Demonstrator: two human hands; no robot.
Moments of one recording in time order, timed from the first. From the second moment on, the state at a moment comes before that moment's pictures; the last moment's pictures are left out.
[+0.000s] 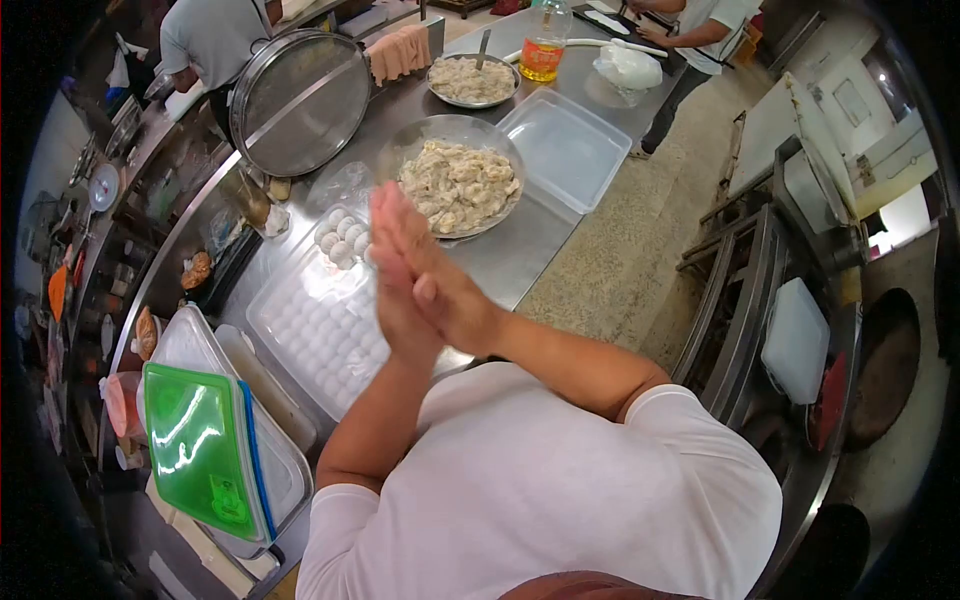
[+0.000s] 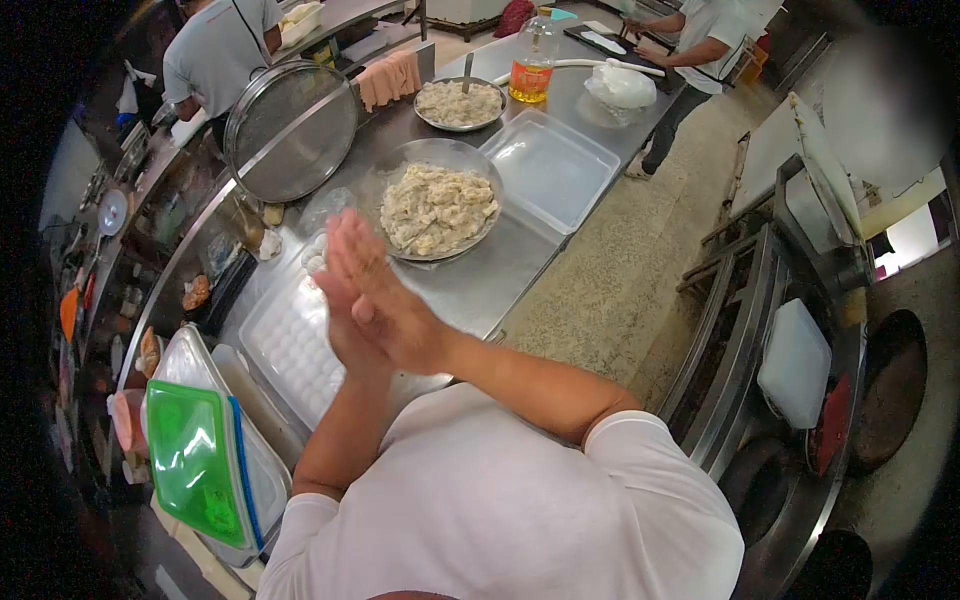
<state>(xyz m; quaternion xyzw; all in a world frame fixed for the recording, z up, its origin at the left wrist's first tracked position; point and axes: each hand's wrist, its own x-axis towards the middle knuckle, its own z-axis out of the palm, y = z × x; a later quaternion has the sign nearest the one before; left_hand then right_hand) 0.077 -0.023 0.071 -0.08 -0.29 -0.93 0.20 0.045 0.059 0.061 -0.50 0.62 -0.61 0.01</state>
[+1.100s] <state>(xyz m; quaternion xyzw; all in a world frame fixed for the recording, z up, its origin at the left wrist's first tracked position) -0.111 -0.137 0.078 -0.16 -0.97 -0.15 -0.06 -0.064 0.235 -0.053 -0.02 0.62 -0.76 0.19</state>
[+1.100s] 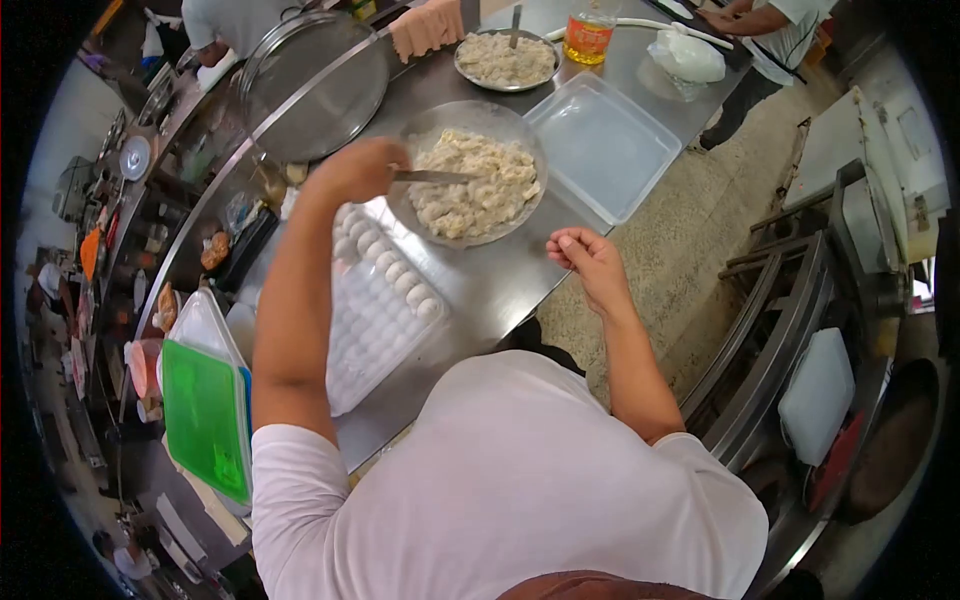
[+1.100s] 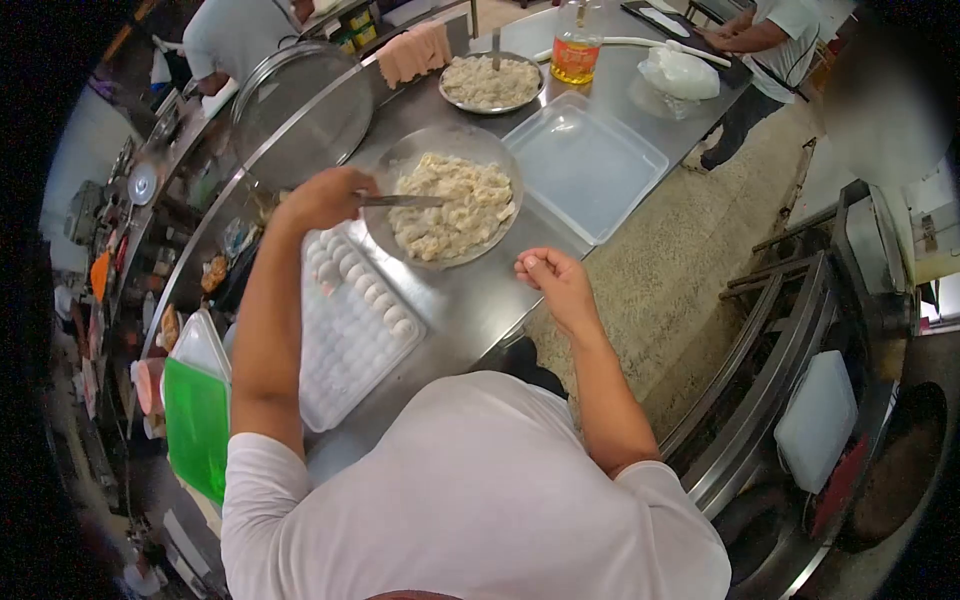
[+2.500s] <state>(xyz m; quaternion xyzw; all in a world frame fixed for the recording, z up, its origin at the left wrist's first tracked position) 0.059 -0.034 0.033 -0.07 -0.86 -0.49 -0.09 -0.155 0.295 -0.143 0.31 0.63 -0.71 -0.02</state>
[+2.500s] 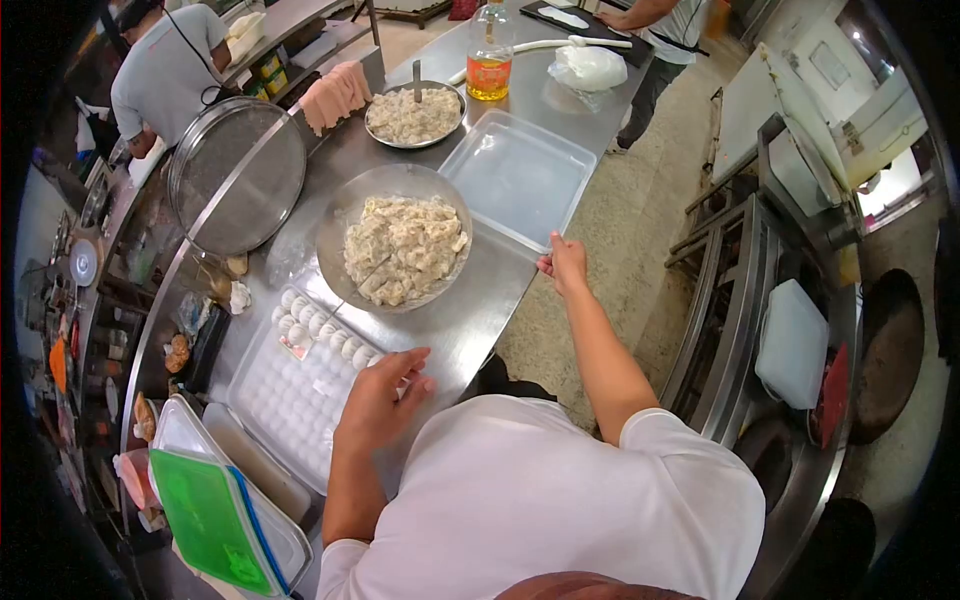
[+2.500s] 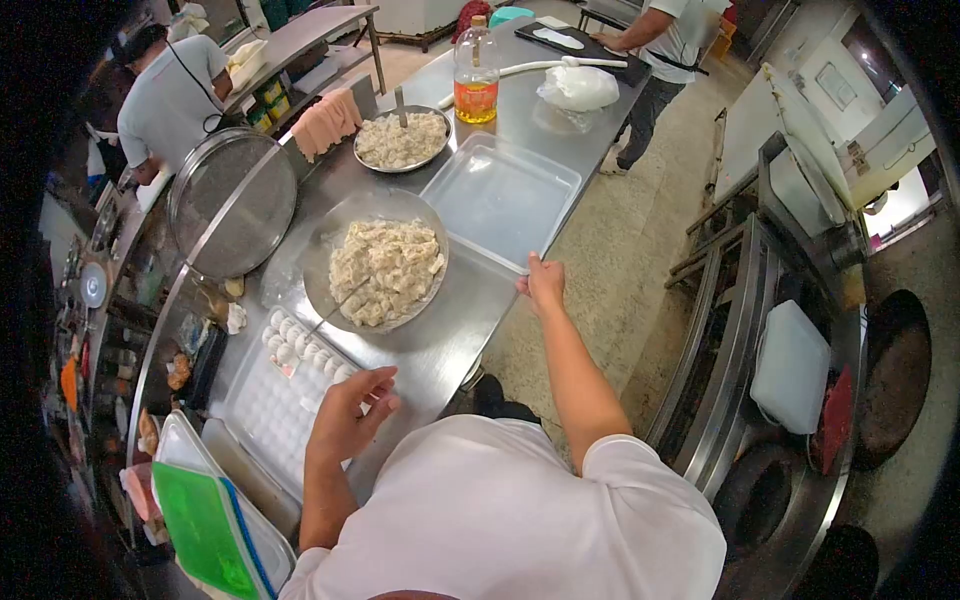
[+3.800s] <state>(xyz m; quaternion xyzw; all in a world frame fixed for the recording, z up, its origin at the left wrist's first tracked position) 0.058 -0.010 0.037 -0.14 -0.84 -0.50 -0.18 -0.096 0.271 -0.114 0.20 0.61 -0.76 0.07</state>
